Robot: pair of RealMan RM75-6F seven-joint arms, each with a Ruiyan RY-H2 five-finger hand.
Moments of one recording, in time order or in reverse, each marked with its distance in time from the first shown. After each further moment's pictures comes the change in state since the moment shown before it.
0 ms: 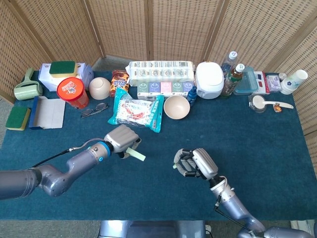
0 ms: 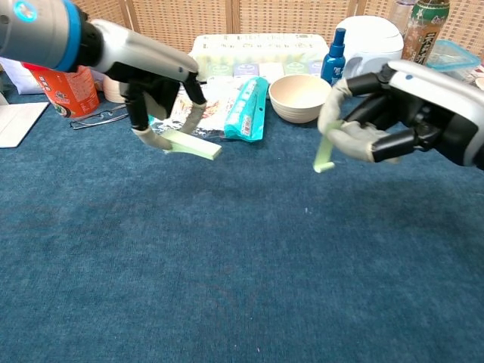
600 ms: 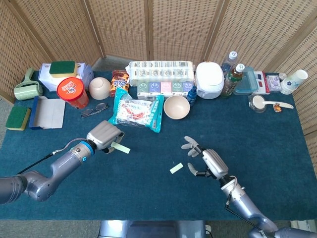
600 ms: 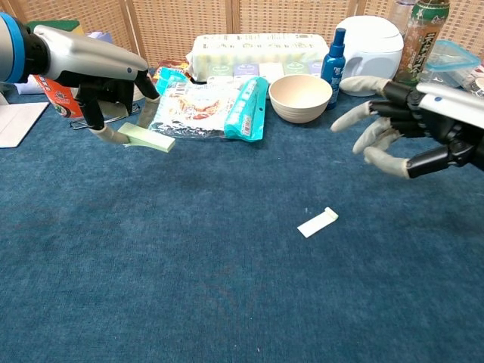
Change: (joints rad) left arm 0.169 0.000 0.013 0.029 0.106 0.125 0.026; right arm -0.020 0.070 -0.030 0.047 0.004 -0.028 0.061
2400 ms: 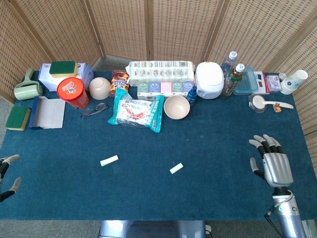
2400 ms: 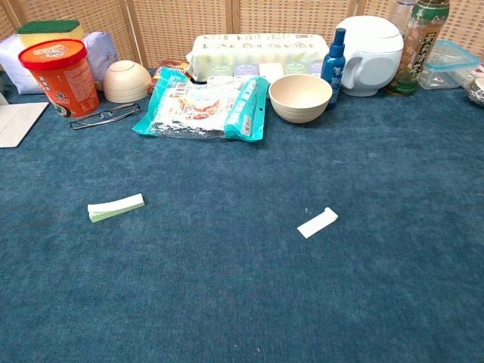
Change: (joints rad) left arm 1.056 0.051 0.110 0.098 0.535 1.026 -0.242; right arm -0.288 0.204 0.010 -0.049 0.133 0.290 -0.597
